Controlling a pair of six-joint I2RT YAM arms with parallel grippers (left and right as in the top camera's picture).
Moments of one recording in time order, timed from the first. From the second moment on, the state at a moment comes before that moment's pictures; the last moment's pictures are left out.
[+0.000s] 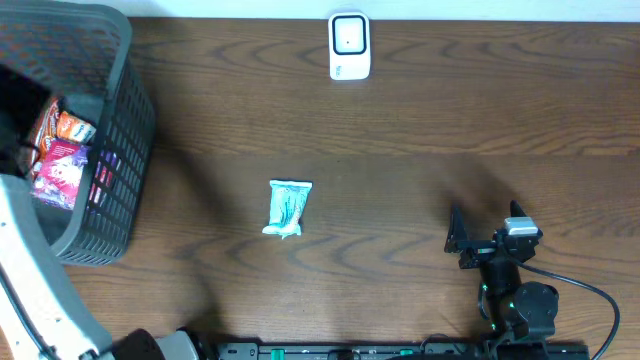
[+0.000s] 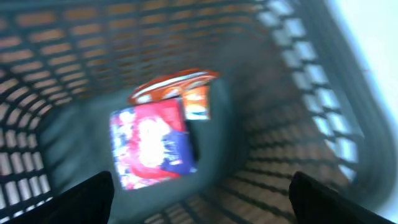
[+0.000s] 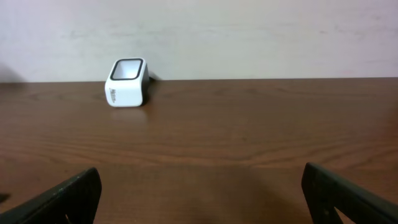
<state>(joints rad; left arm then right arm) 0.55 1.49 1.74 -1.07 -0.10 -0.62 0.06 0.01 0.01 -0.07 -0.03 0.06</state>
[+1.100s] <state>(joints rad) 0.51 2.14 1.73 -1.02 -0.21 -0.69 0.06 0.01 0.01 -0.07 -0.03 0.06</state>
